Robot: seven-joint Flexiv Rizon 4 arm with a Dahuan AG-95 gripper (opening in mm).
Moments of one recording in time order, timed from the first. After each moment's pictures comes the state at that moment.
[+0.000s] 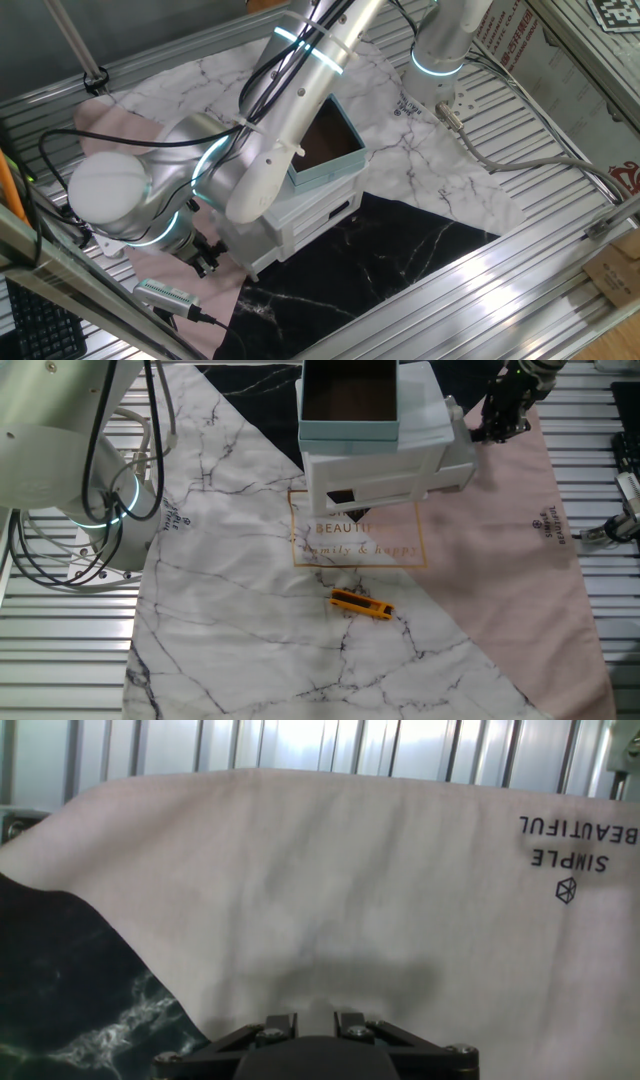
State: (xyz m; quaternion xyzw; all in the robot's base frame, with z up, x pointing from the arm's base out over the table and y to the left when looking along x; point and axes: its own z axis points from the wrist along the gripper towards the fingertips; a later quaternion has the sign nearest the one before) arm 0.684 0.182 0.064 0.08 -0.99 0.02 0.07
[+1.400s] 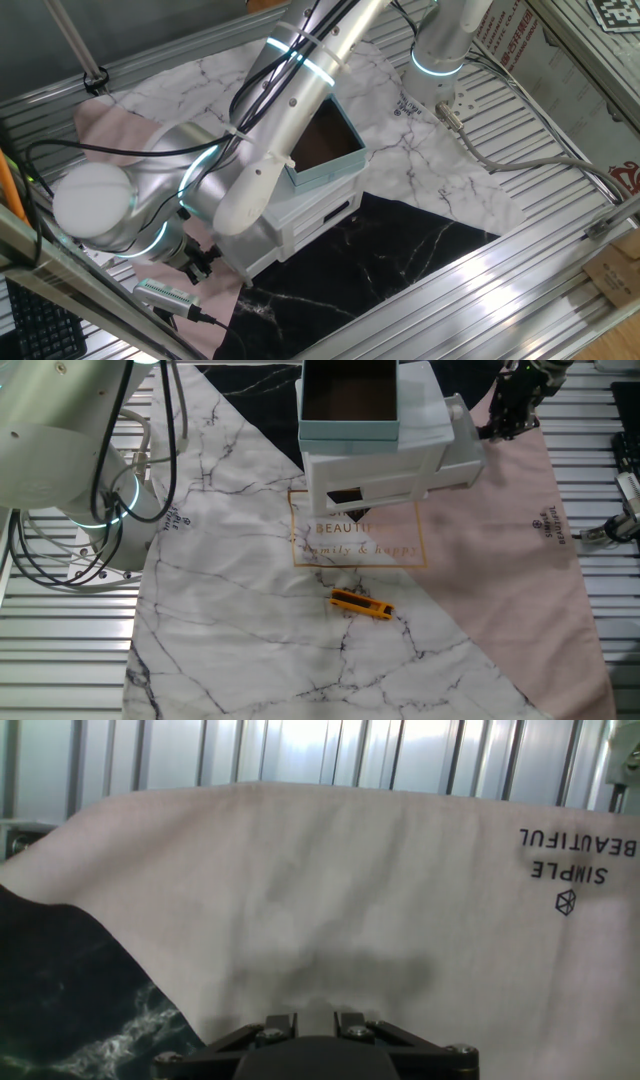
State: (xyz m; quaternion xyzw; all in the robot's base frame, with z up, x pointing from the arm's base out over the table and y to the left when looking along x) arm 0.699 0.187 0.063 0.08 -0.99 0.02 0.08
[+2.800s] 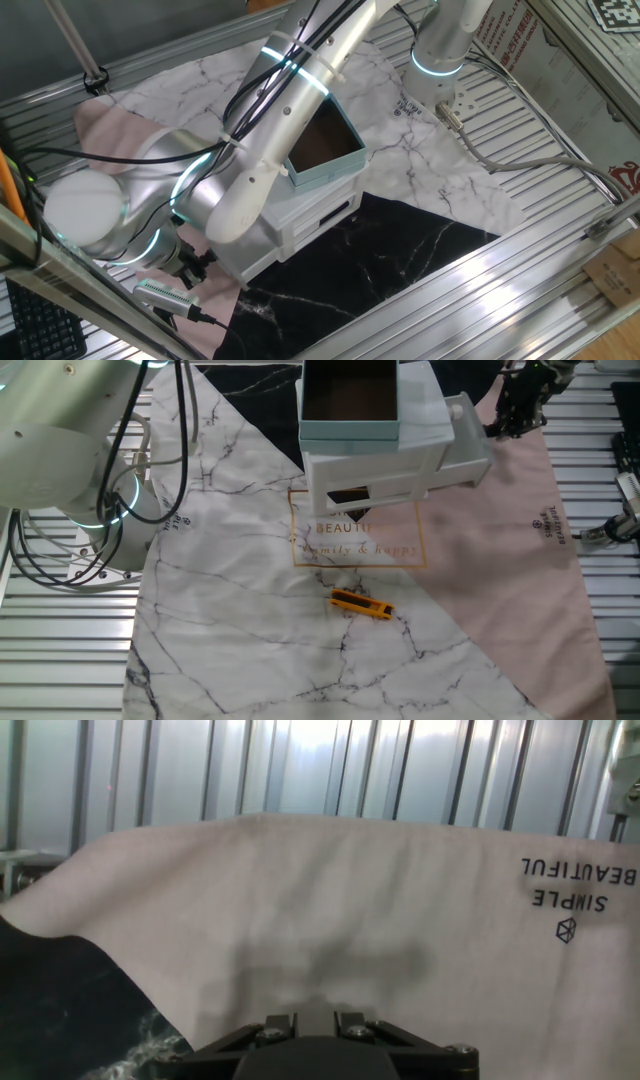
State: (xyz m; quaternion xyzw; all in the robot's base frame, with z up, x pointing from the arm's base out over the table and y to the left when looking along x) arm 0.709 0.190 0.064 0.08 -0.99 0.03 0.08
